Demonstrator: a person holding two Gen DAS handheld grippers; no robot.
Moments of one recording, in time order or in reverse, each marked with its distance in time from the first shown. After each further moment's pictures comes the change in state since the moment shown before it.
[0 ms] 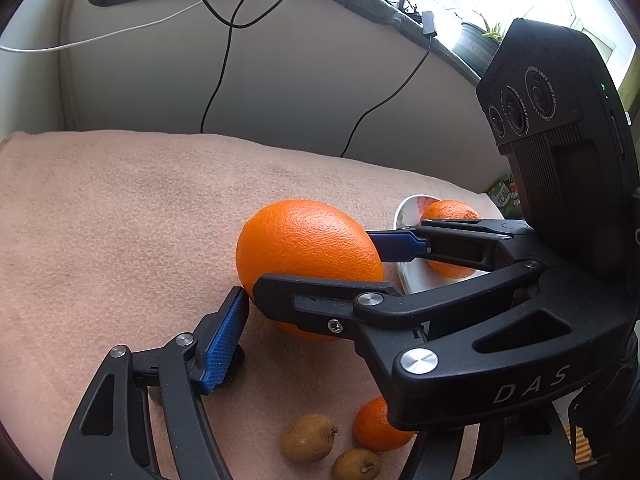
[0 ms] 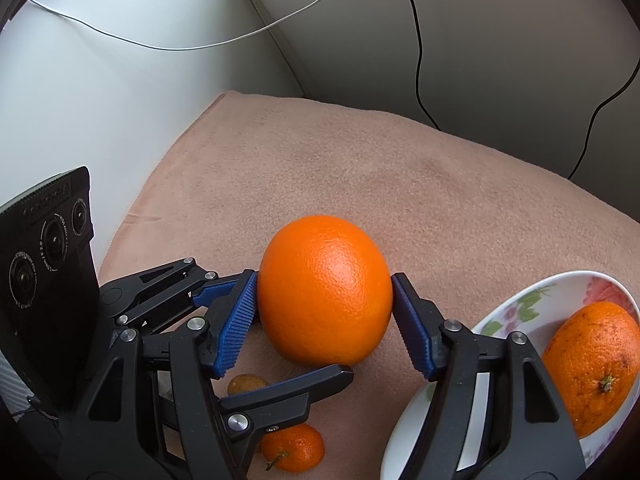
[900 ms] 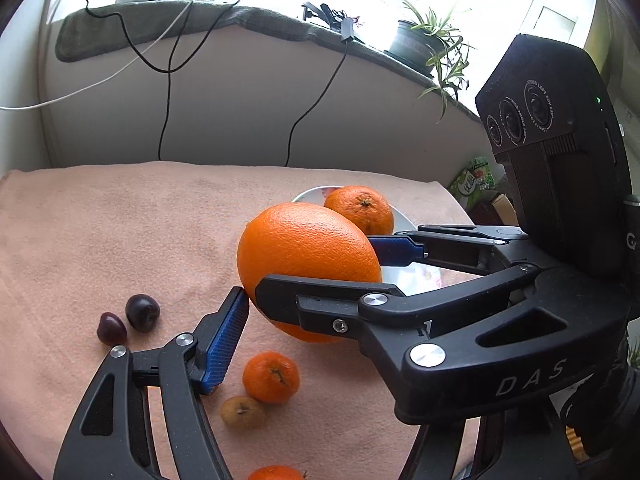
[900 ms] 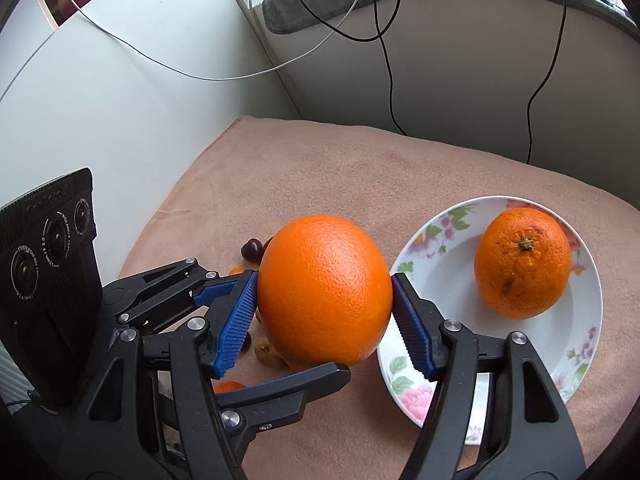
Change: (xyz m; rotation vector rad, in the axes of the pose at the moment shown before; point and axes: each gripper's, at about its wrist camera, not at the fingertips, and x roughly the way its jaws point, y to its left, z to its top) left arm -0.032 -0.071 -0.024 0.109 -0.052 -0.040; right arm -0.085 0.000 -0.064 0.039 -0.131 -0.027
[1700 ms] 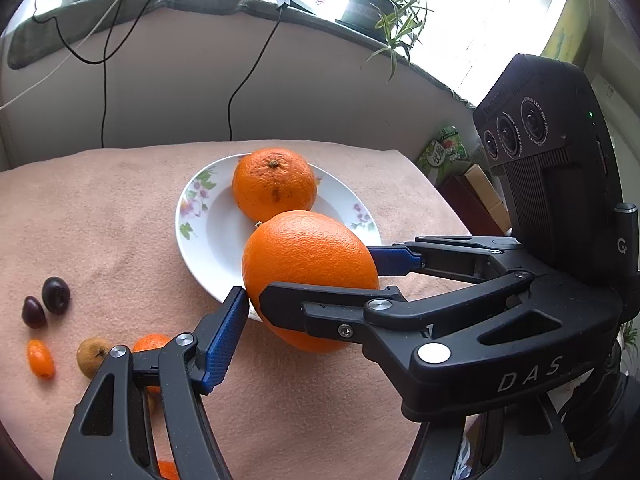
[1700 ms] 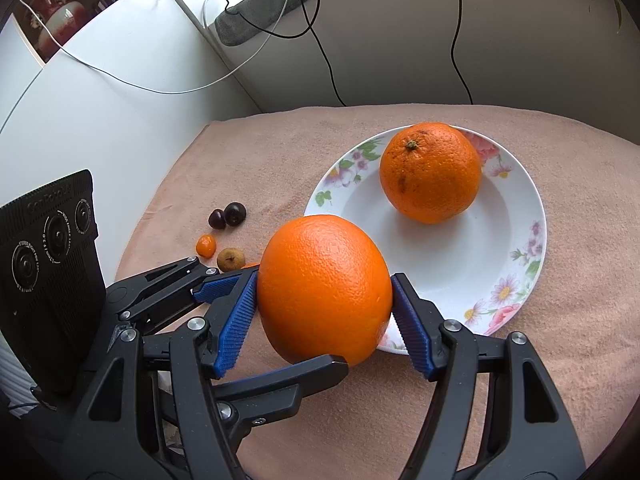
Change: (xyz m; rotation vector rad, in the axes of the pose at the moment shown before) left arm 0.027 -0.062 -0.012 0.060 0.066 -0.074; right arm -0.031 -0.051 -0.049 0.136 -0.017 -0.017
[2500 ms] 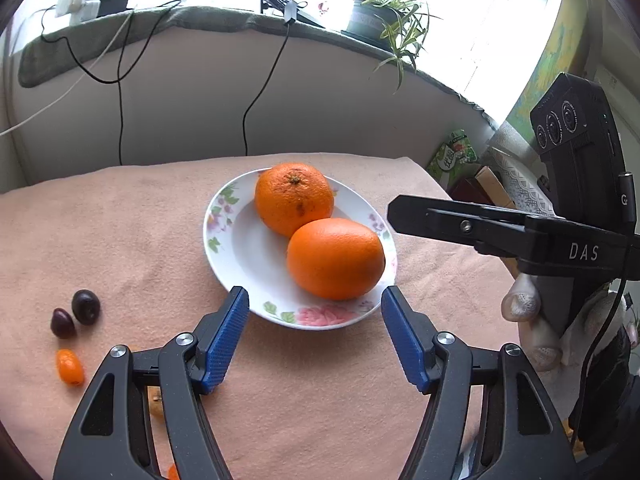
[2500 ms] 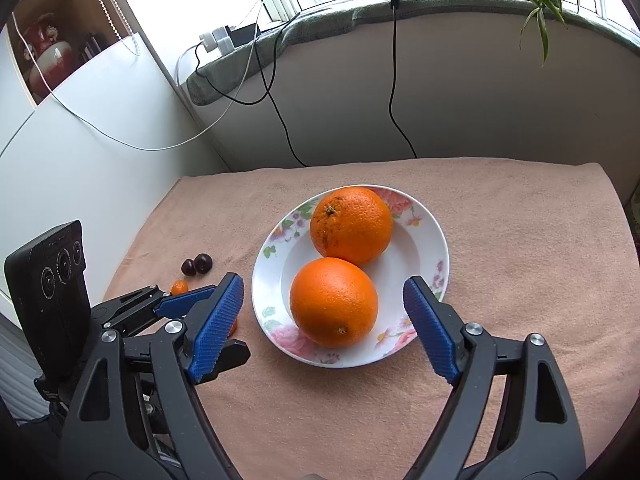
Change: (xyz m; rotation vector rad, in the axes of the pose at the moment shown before) left arm -0.019 0.007 0.000 0.034 -0.039 0.067; right arm -0.061 -0.022 -0.001 0.024 -0.207 -0.123
